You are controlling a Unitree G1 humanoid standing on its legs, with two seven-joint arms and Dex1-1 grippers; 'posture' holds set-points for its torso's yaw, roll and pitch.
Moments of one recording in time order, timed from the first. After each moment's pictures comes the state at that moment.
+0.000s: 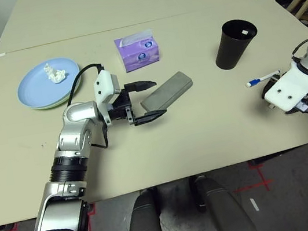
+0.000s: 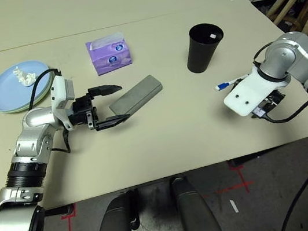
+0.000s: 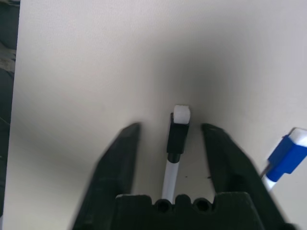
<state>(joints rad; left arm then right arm) -0.64 0.48 -0.08 0.28 -0.33 0.00 -1.28 -0.94 -0.99 0.46 0.71 -0.39 -0.72 1.60</state>
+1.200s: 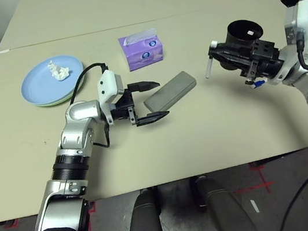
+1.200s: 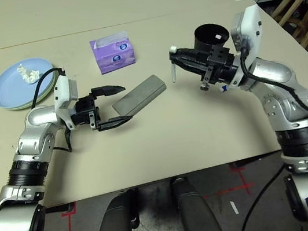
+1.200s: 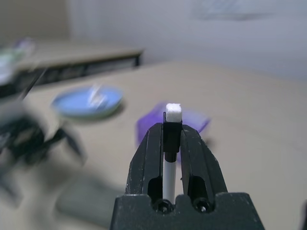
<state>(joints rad) -0.65 0.47 -0.10 0.29 -0.33 -0.01 -1.29 -0.53 -0.49 -0.19 -0.11 0.59 0.28 0.70</state>
